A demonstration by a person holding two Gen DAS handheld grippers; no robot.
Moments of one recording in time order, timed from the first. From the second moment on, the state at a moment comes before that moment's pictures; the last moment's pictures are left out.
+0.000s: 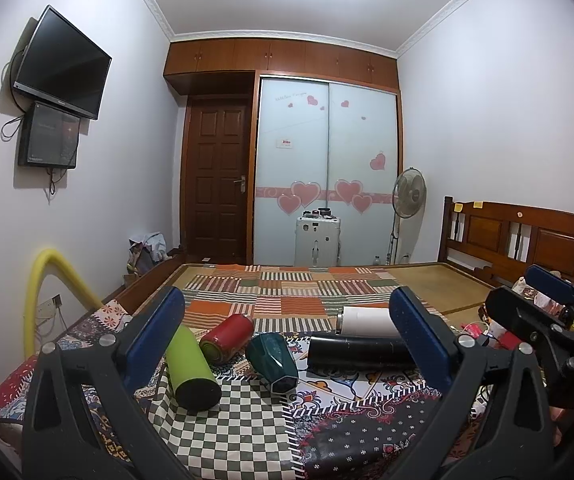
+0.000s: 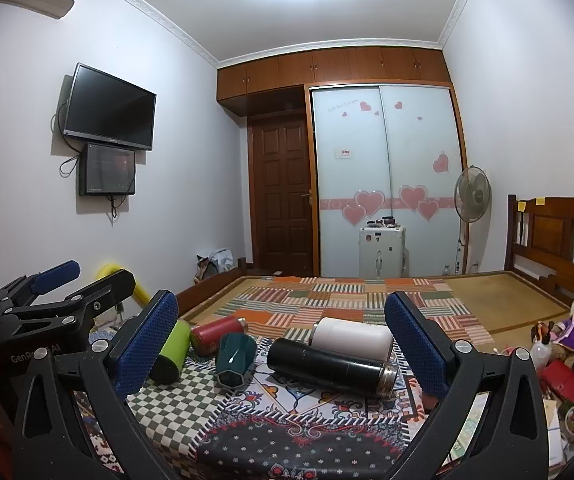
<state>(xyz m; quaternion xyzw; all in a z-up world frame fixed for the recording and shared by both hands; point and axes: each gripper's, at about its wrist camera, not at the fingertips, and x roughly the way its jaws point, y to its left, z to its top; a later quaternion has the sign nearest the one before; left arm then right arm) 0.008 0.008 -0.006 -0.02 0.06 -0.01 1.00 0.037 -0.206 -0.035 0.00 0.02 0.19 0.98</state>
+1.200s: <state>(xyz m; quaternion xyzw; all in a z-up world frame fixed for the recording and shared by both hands) 0.008 0.006 -0.006 -0.02 0.06 -0.01 1.00 0.040 -0.204 -0.036 0.00 0.02 0.19 0.98</state>
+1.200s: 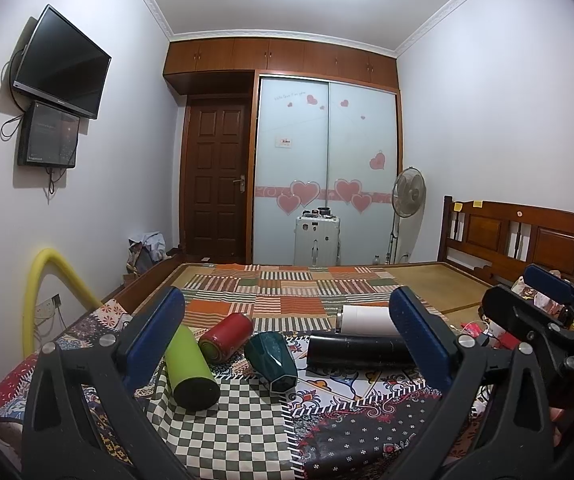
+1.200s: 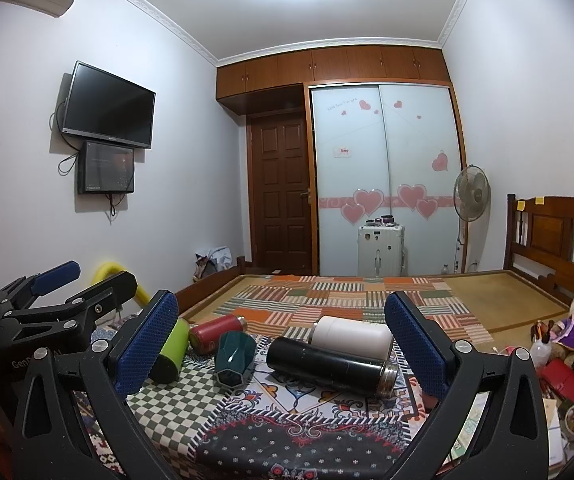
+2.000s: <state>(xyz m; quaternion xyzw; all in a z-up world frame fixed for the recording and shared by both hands) 0.016 0.014 -0.012 -0.02 0.06 0.00 1.00 0.052 -0.196 -0.043 -0.01 0.04 0.19 0.98</state>
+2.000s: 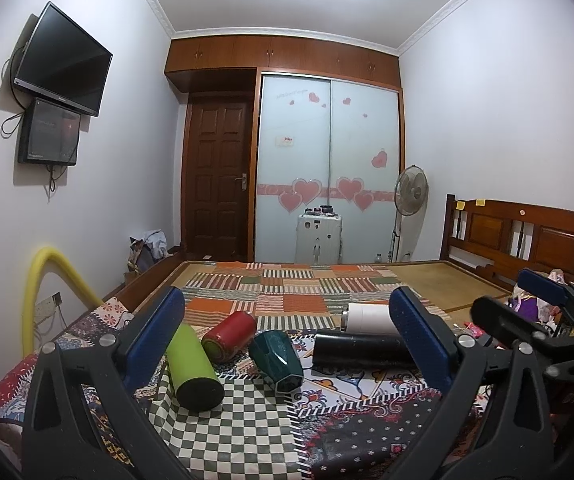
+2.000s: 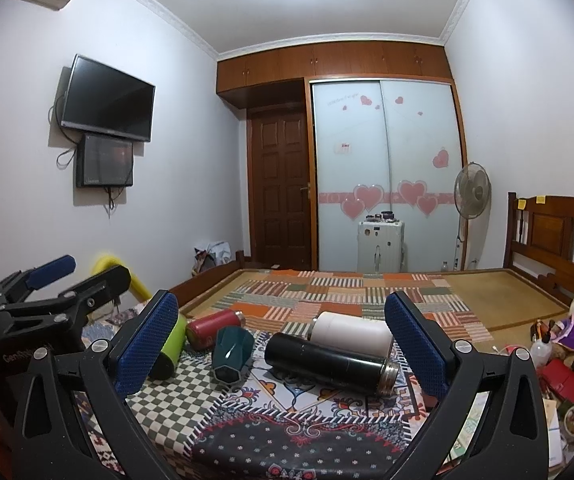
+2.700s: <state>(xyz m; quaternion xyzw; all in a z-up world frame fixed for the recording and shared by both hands) 0.084 0.096 -0.074 -0.03 0.15 0.06 0.99 0.191 -0.108 -0.083 -0.10 0.24 0.28 0.92</state>
